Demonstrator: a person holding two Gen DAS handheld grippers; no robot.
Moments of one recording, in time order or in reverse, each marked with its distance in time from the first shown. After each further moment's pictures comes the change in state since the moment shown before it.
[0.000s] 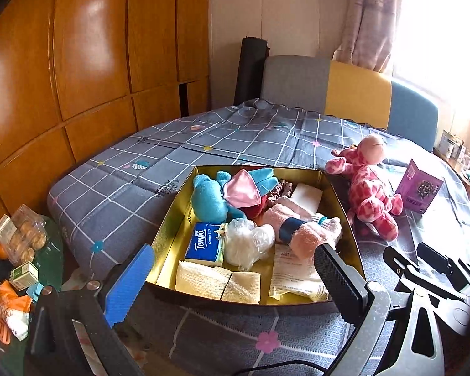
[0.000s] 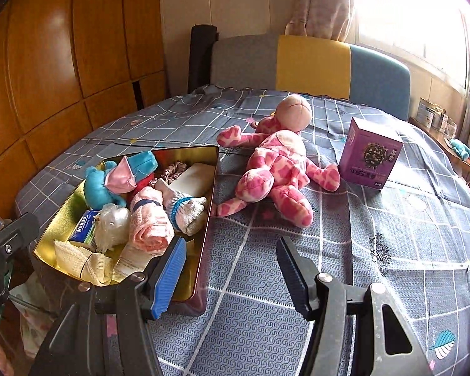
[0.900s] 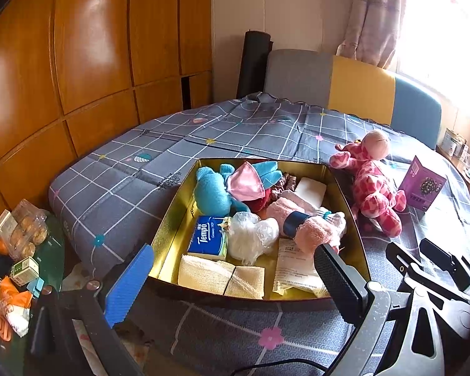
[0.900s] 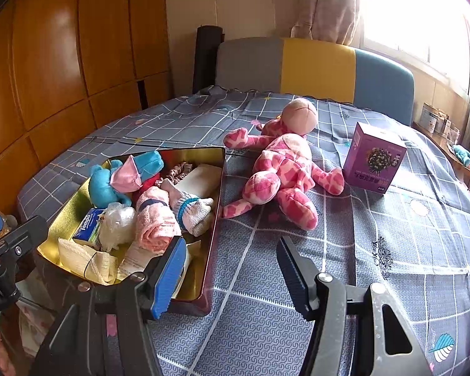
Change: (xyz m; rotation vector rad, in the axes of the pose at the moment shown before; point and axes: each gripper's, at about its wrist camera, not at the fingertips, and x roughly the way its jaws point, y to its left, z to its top) left arm 0.003 0.003 -0.001 -0.006 0.032 0.008; right arm -0.002 0.007 0.002 -0.018 -0.003 0.003
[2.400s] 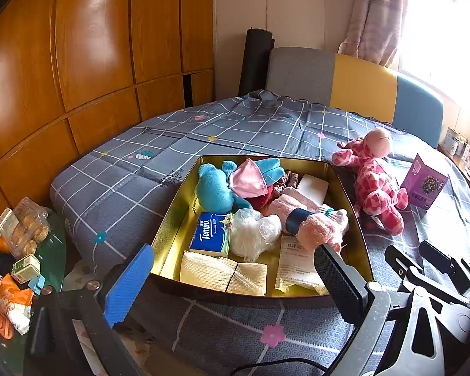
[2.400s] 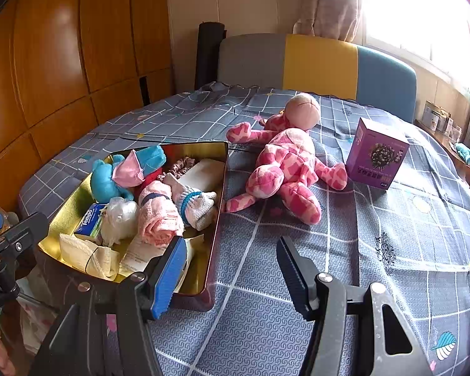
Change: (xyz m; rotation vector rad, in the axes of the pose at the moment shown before) left arm 0.000 0.000 -0.002 0.000 0.010 0.010; right arm 0.002 0.002 -0.005 0.000 0.015 0.010
